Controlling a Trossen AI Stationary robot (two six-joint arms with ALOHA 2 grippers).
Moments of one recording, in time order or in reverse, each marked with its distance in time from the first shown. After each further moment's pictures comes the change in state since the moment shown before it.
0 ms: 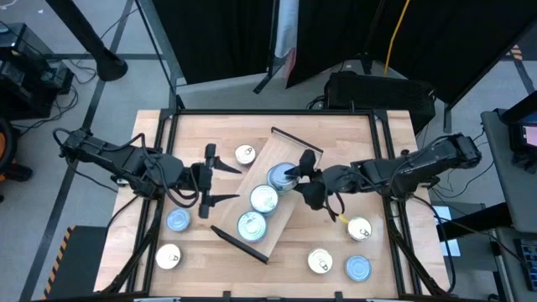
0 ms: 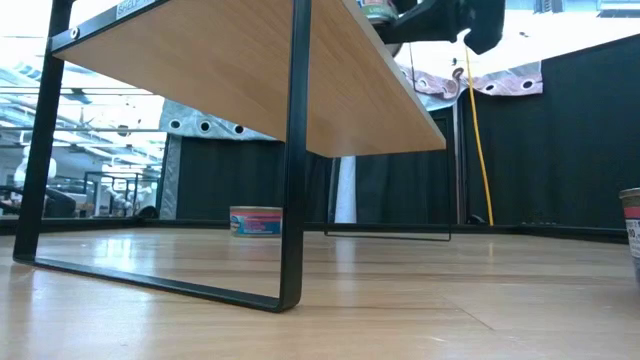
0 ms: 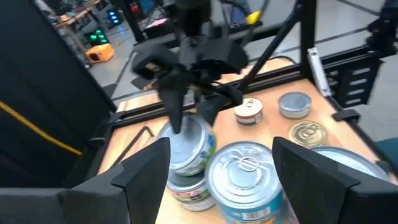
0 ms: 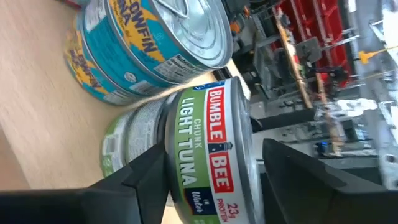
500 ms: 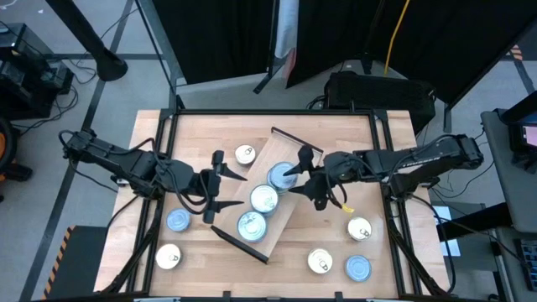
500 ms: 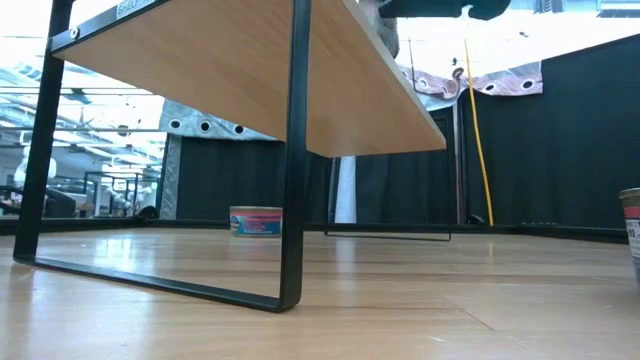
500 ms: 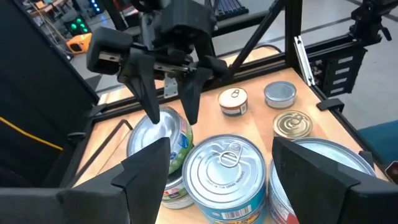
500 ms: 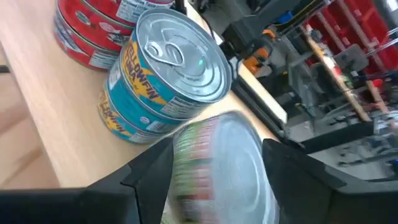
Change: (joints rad) left arm 0.000 0.055 0.000 0.001 0.044 -0.025; right arm -0.091 -0.023 0.057 -0.064 -0.286 0.155
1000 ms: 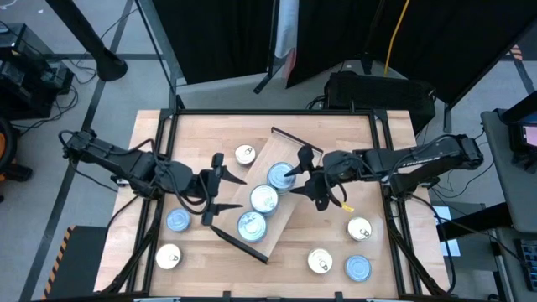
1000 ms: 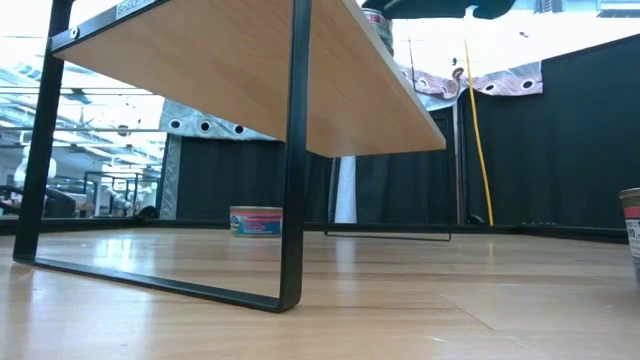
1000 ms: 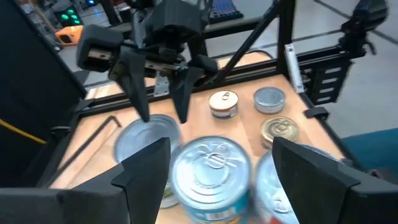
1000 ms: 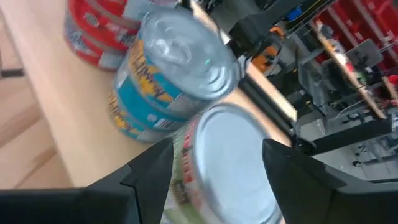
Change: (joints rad) left arm -0.012 0.000 0.000 0.001 0.024 -0.074; right arm -0.016 0.000 0.007 -0.033 -0.042 0.027
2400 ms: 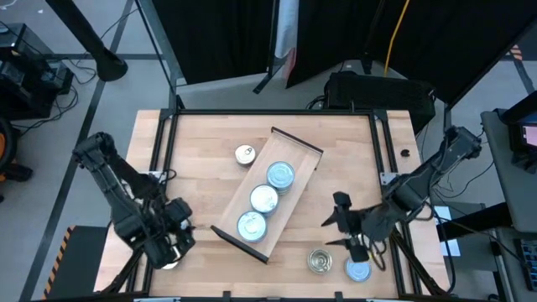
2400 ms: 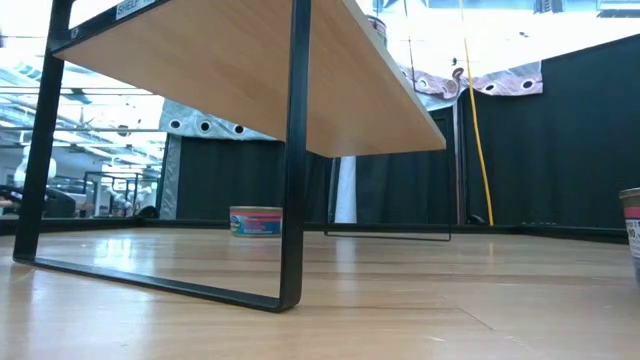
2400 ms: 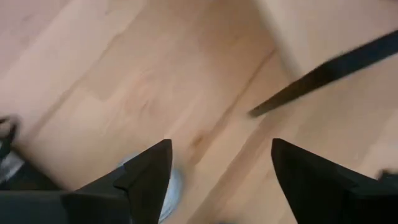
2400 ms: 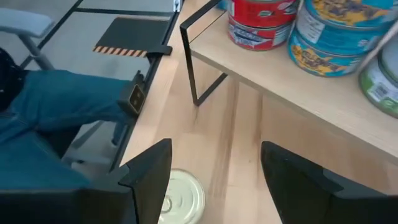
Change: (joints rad) left arm -0.536 0.197 -0.002 -0.961 -0.156 -1.635; right arm 0.553 -0.092 0.000 -0.316 0.217 1.109
